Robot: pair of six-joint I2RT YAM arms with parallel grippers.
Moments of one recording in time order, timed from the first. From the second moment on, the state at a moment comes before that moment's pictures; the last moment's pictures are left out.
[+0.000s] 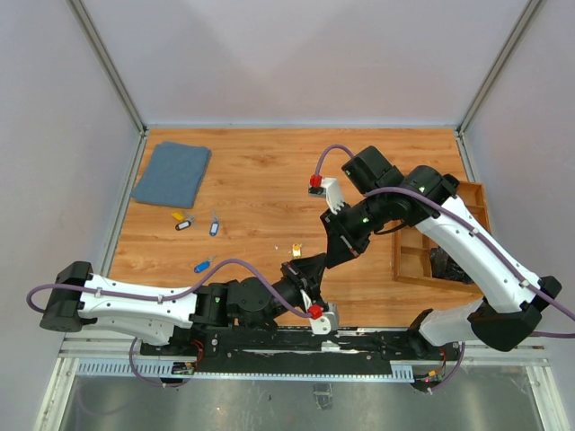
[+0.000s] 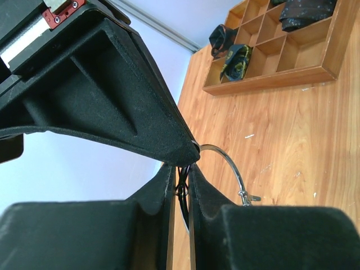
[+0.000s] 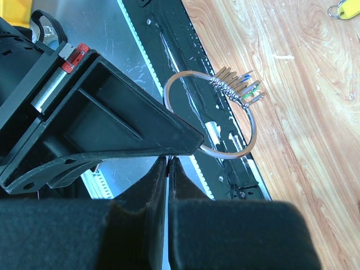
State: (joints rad) left arm -1.56 1.09 0.72 0.32 -0.56 0.94; right arm 0.79 1.36 1.66 -1.38 -0.61 0.03
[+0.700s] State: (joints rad) left arm -1.56 1.09 0.78 0.25 -0.65 0.71; right arm 0.79 1.08 1.56 -1.12 -0.35 0.14
